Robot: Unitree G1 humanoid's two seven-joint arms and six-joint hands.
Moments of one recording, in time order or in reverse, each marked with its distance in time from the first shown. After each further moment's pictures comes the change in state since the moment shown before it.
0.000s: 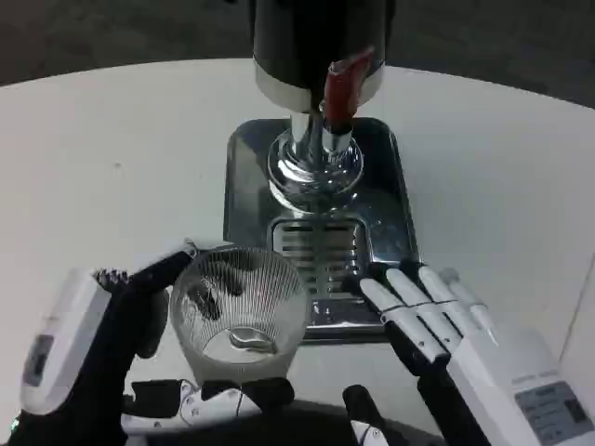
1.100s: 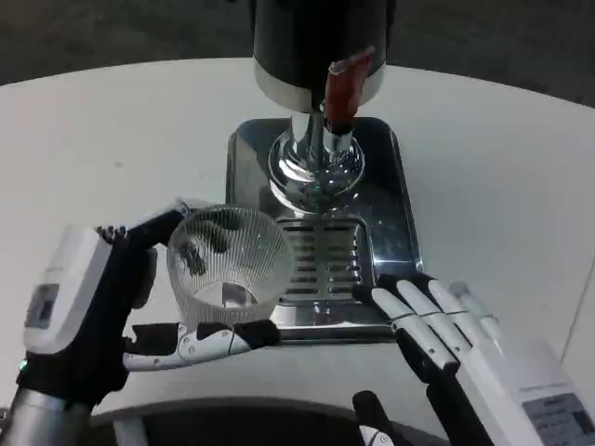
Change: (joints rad) left arm -0.224 0.077 -0.016 0.236 0.088 0.014 0.130; right arm 0.044 0.038 -0.005 -0.004 -0.015 0.004 0.002
